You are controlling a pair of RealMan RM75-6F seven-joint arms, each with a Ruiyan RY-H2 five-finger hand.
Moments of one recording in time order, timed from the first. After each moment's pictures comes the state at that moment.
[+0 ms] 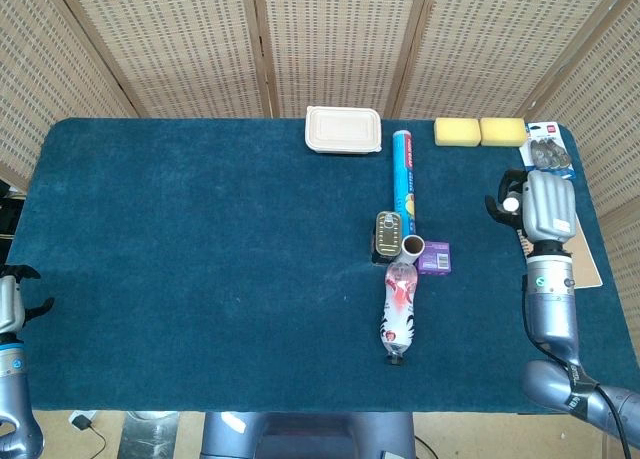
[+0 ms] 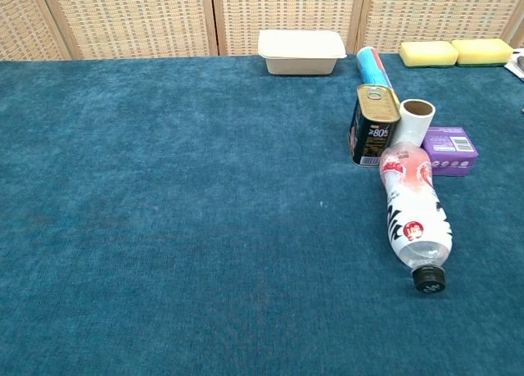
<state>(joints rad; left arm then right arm) -0.21 -1.69 -0.24 -0.68 1.20 1.20 -0.13 0.57 -1.22 0.42 -1.67 -0.86 1.25 -0.25</state>
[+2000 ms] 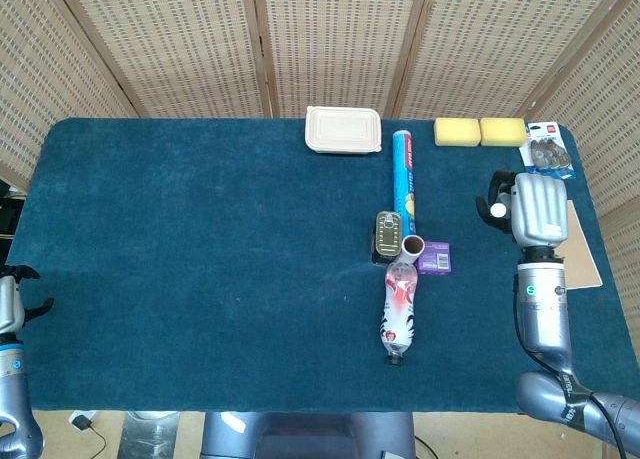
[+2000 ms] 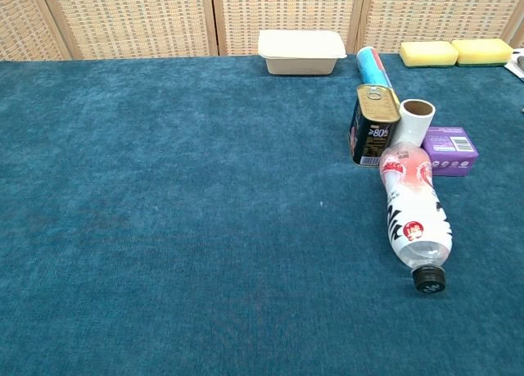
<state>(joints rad) -0.21 -1.69 -0.24 -0.68 1.20 1.20 -0.13 0.58 -1.23 0.41 -1.74 -0.95 1.36 -0.35</state>
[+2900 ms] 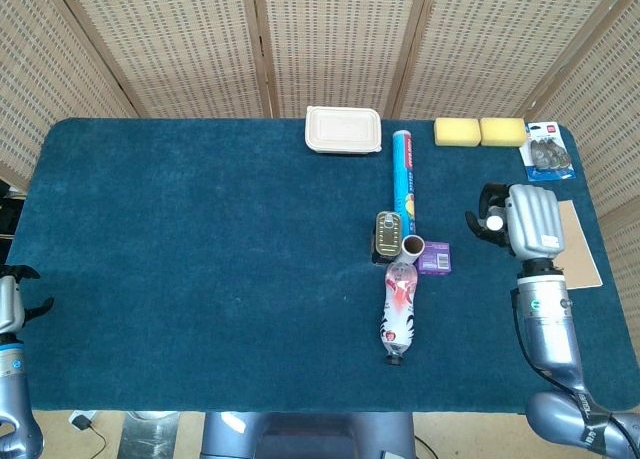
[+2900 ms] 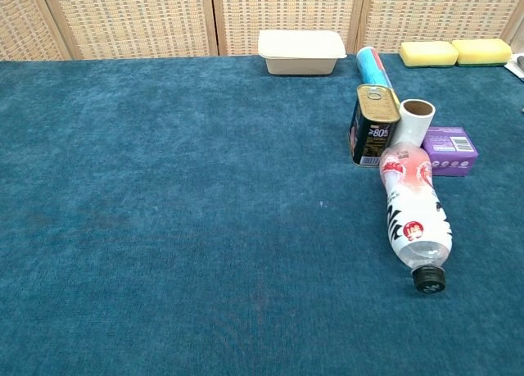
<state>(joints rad) -0.21 -1.69 -0.24 -0.68 1.20 1.20 -0.13 0.53 -1.12 0.40 -1.90 -0.97 1.28 -0.26</state>
